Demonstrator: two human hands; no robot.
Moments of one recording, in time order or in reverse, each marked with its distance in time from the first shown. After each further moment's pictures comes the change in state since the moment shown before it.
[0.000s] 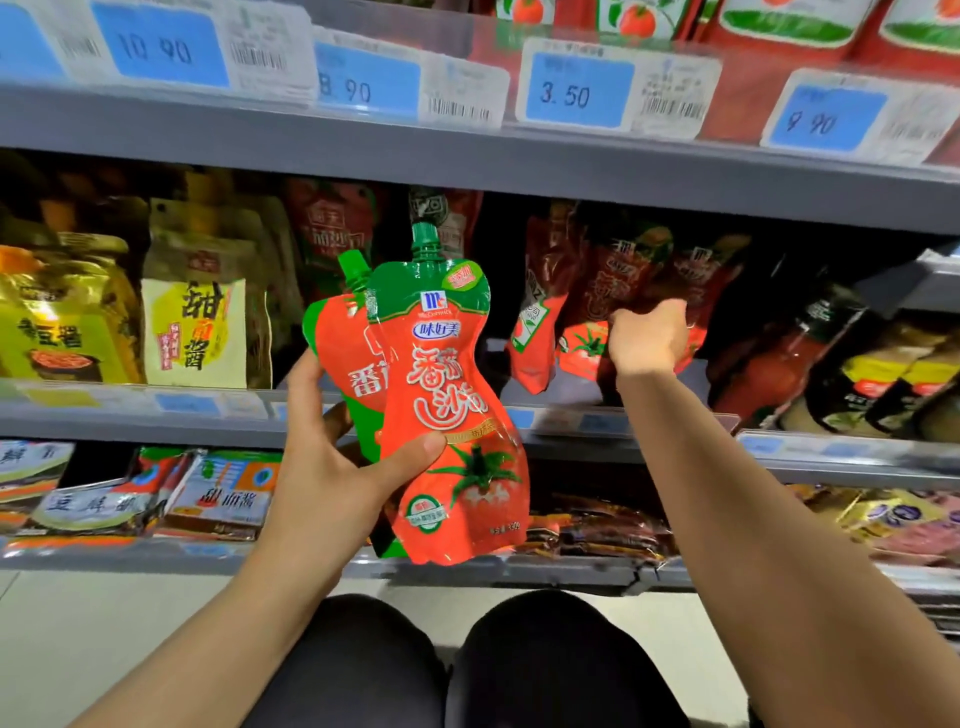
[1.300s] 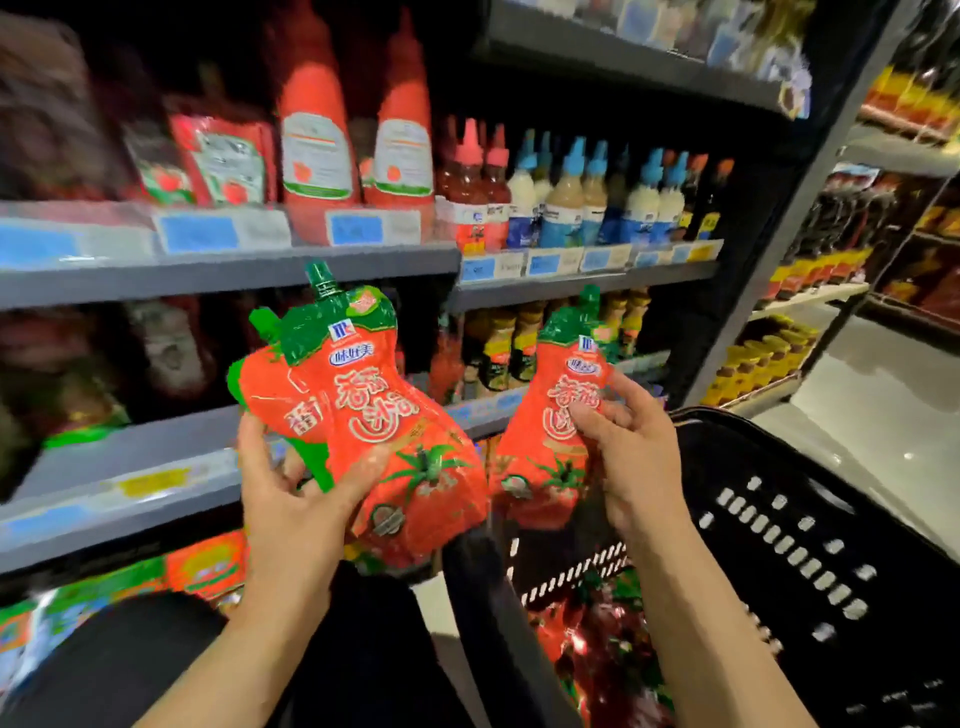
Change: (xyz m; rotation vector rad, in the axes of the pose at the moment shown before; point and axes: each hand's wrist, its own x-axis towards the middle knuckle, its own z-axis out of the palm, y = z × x) left_hand -0.118 0.076 0.123 -0.359 -0.203 0.087; right_hand -0.162 0.068 -0.311 0.779 0.080 -0.100
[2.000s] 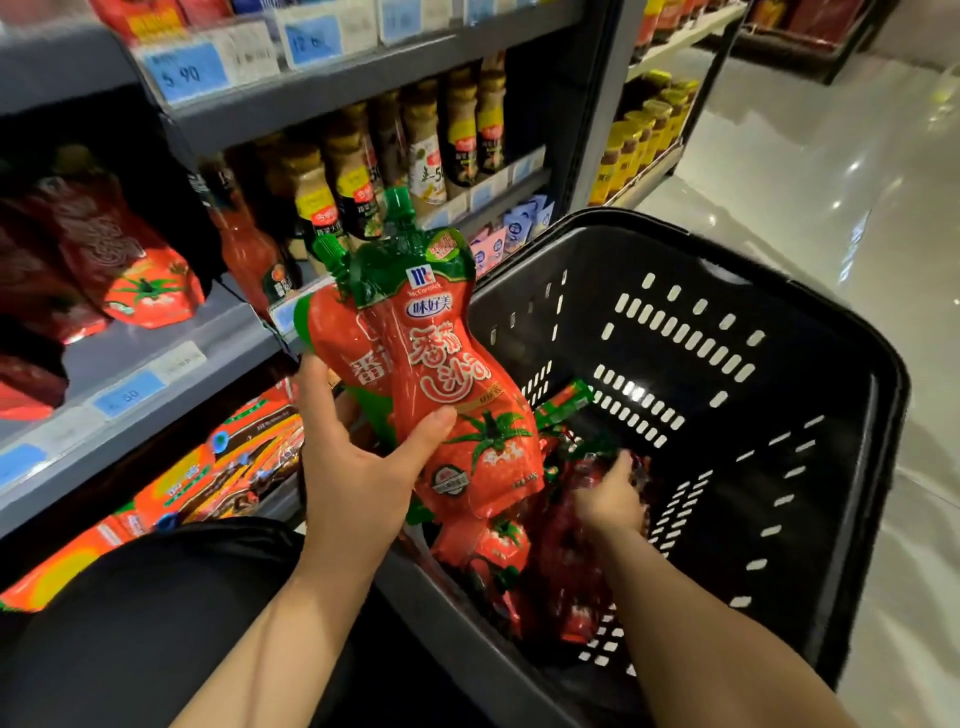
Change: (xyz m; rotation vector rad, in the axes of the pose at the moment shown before) left_hand -0.040 -0.095 0.104 0.268 -0.495 -0.134; right_hand -0.050 0.191 -0.200 -1.012 0.546 0.854
